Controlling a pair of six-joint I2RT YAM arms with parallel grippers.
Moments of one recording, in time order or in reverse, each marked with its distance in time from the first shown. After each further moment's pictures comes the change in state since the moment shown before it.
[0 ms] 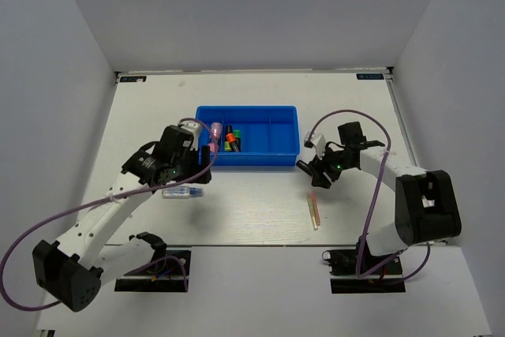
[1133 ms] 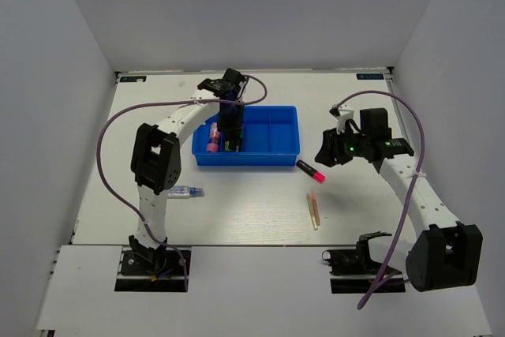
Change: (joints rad) left arm 0.029 1.028 0.877 -0.120 0.026 0.018; right arm -0.040 -0.289 0.137 -0.098 0.027 0.602
